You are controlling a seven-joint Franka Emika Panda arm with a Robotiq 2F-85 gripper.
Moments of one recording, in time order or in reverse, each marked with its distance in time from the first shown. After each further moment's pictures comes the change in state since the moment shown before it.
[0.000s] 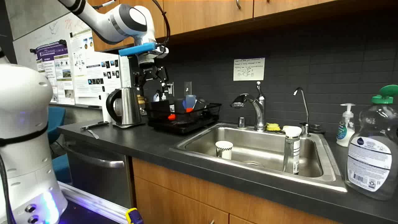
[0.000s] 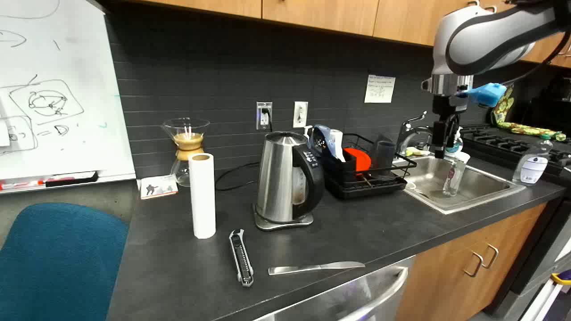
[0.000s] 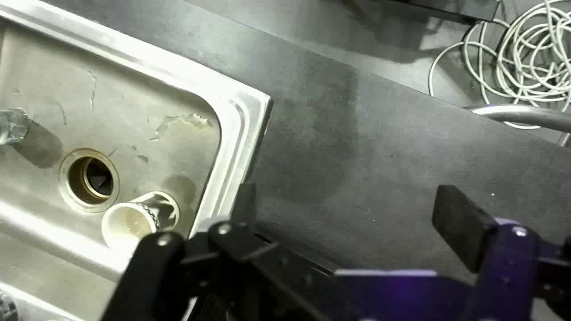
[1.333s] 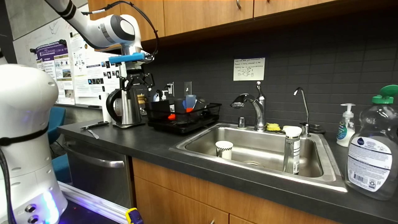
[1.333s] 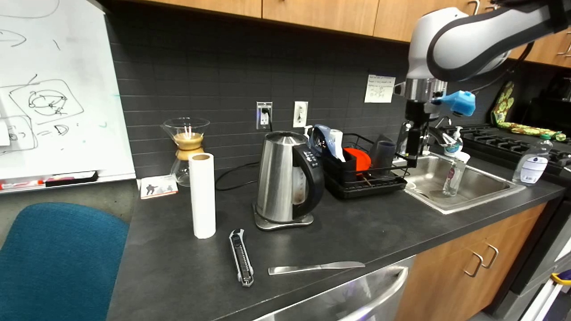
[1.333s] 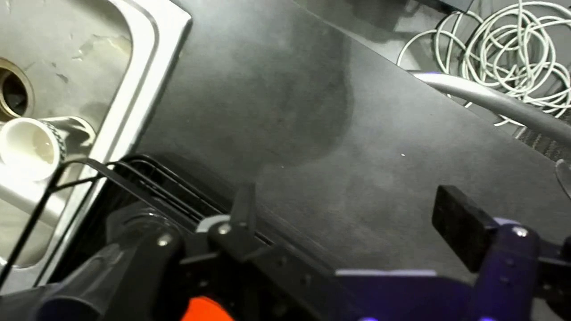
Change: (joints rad) arm 0.136 0.028 0.069 -0.030 0.093 0.087 0.001
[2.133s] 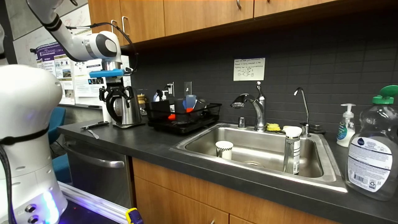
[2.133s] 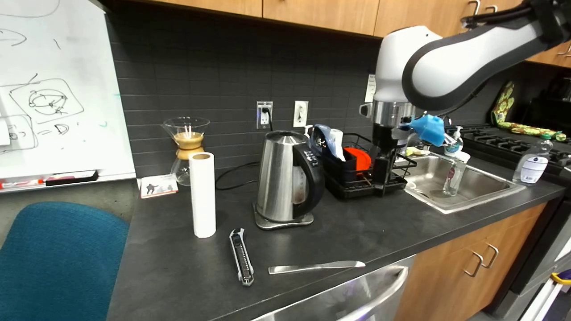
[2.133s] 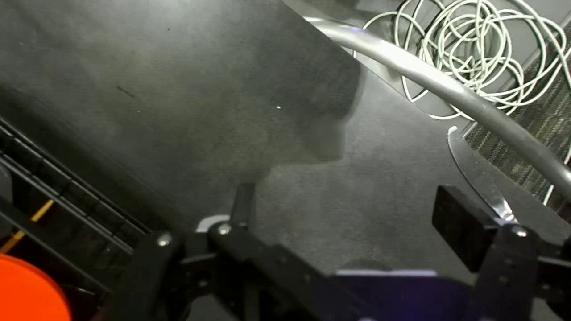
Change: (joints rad) arm 0.115 0.088 0.162 -0.061 0.121 0.154 0.120
